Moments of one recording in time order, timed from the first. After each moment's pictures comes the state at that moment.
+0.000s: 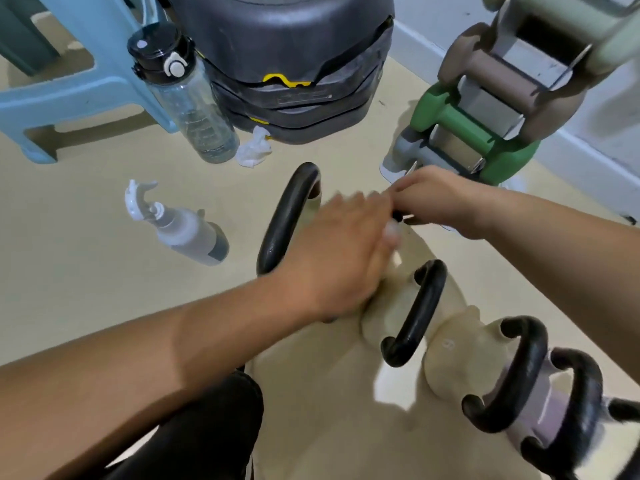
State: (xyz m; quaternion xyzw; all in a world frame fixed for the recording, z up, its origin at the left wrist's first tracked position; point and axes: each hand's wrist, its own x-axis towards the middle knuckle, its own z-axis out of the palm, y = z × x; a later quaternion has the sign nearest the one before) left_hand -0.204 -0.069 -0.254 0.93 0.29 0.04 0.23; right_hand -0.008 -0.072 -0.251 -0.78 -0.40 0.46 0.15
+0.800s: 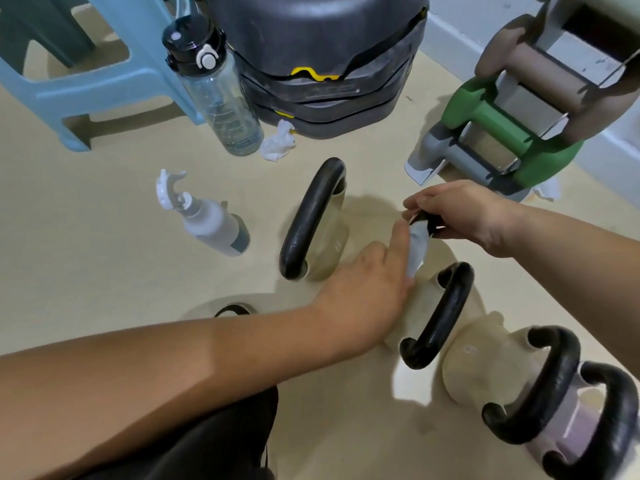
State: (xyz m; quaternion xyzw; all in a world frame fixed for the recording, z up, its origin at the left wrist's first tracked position) left_hand -0.213 -0.110 -0.273 0.89 0.35 -0.04 0.31; right_hand -0.010 -0.080 -0.274 -0.76 -0.27 0.52 0.26
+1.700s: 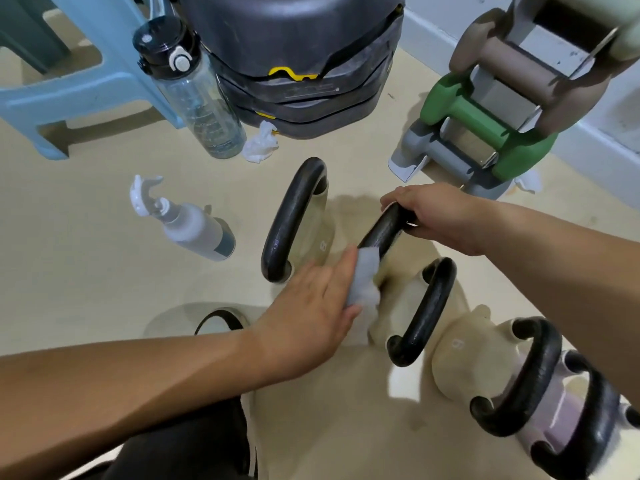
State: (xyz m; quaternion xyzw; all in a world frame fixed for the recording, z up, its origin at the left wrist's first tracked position) left_hand -0.272 -0.107 -0.300 0.94 0.27 0.00 0.21; right_hand -0.014 -0.085 -0.279 -0.71 -0.32 0.56 0.28
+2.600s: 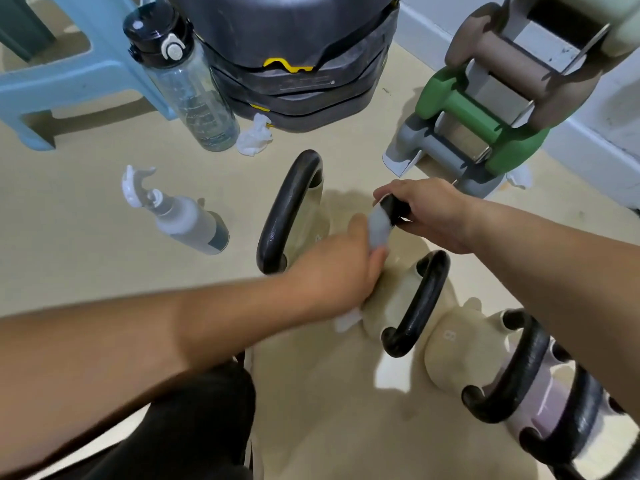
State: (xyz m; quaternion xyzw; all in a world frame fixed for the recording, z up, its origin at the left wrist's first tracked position) left_hand -0.204 -0.083 -0.272 0.87 0.37 -0.03 0.33; right_hand -0.020 -0.086 -0.284 -0.72 -0.19 0.57 0.35
